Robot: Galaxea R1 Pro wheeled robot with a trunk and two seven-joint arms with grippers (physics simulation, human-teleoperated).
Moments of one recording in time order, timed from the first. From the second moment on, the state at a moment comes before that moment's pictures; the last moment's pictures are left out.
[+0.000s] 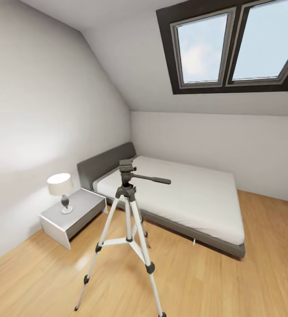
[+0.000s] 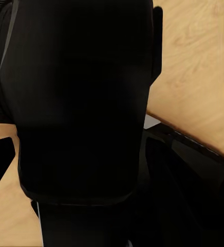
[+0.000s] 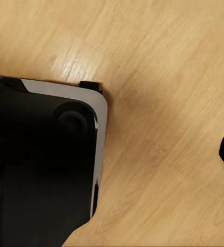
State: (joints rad) left arm -0.21 0.00 0.29 0.00 0.20 -0.01 0.10; right arm -0.15 -0.12 -0.19 0.02 0.29 -0.11 0.08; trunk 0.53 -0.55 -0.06
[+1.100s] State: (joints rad) left arm -0.21 0.00 0.29 0.00 0.20 -0.01 0.10; right arm -0.15 -0.12 -0.19 0.02 0.29 -0.11 0.08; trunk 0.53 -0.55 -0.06
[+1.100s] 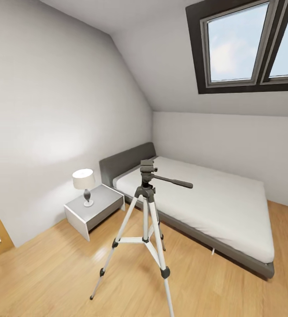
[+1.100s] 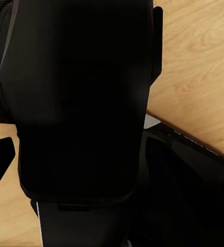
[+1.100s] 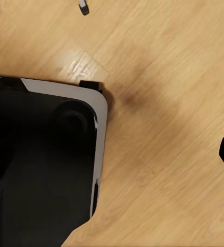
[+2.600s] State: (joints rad) left arm -0.21 0.00 0.29 0.00 0.21 -0.01 0.10; right arm -0.15 -0.12 -0.18 0.02 0.29 -0.12 0.08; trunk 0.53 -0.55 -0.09
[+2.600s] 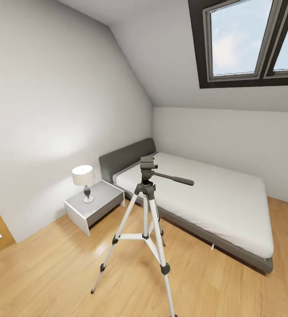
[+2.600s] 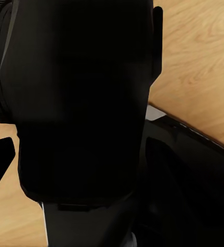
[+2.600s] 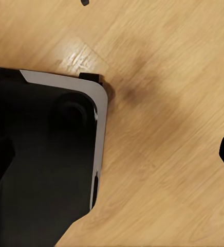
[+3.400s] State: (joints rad) left arm -0.21 0.00 0.29 0.00 0.20 -0.01 0.10; right arm -0.15 -0.12 -0.18 0.02 0.29 -0.12 0.08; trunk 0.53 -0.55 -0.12
